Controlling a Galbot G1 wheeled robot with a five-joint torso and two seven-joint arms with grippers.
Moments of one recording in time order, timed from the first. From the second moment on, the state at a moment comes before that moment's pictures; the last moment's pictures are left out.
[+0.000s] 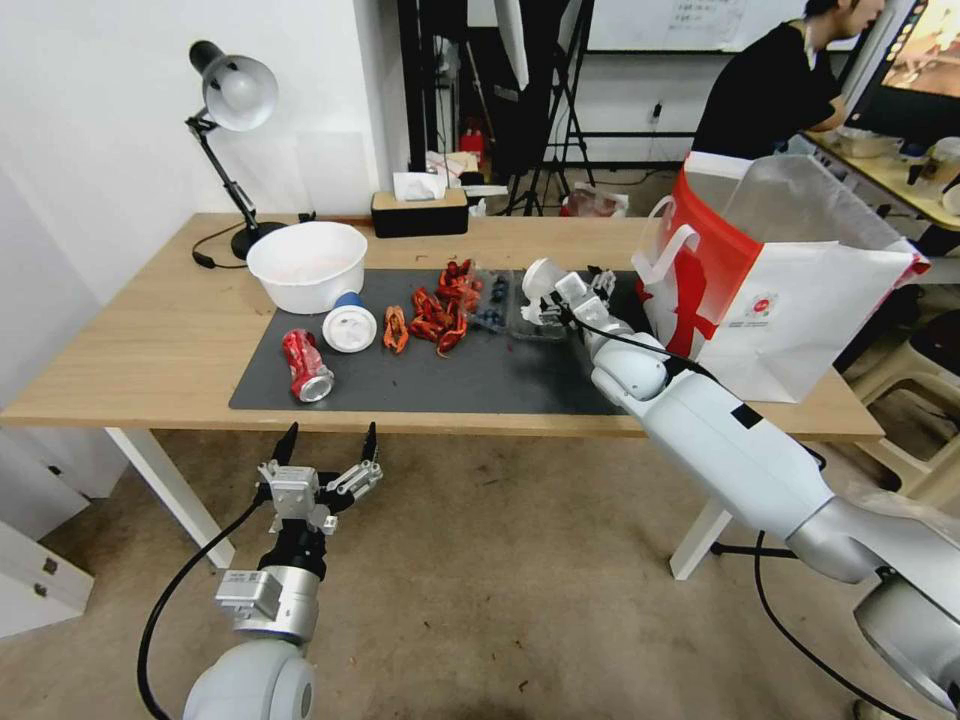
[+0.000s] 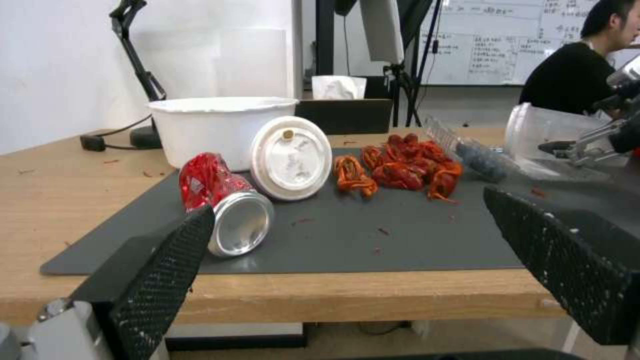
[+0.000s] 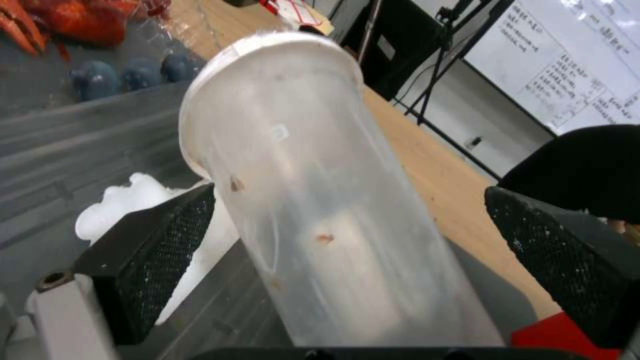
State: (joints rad) left arm 1.66 -1.56 -0.56 -2.15 -0.10 -0.09 0.09; right arm -0.33 1.08 -0.34 1.27 0.33 -0.35 0.25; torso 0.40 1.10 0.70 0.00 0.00
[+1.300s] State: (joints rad) left arm 1.66 -1.56 -0.56 -2.13 -0.10 -0.10 0.09; right arm -0.36 1.11 -0.31 1.26 0.40 -0.29 0.29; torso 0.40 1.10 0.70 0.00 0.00
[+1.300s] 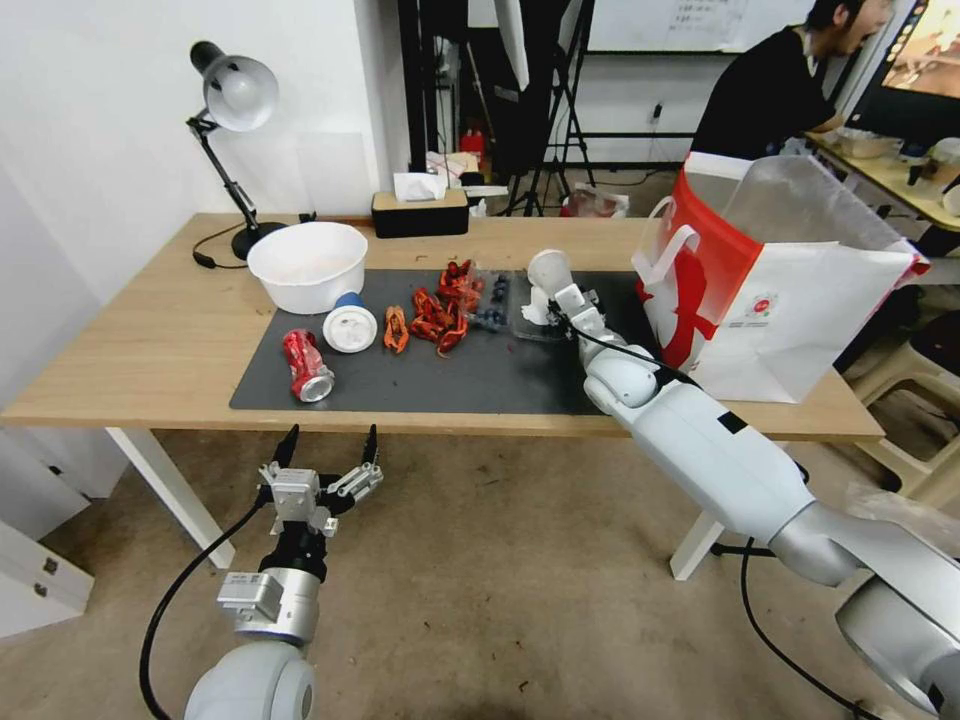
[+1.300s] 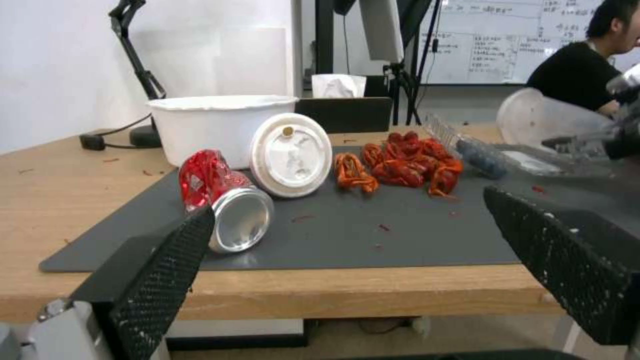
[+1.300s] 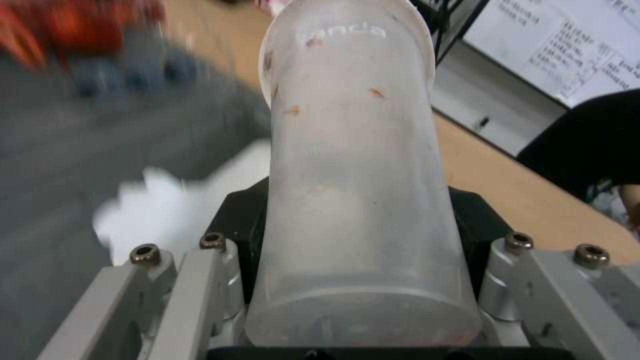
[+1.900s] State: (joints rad) left arm 1.66 -1.56 -0.56 -2.13 -0.09 -0.11 0.09; right arm -0.44 1.06 -0.09 1.67 0.45 -0.35 0.41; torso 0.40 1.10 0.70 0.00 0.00
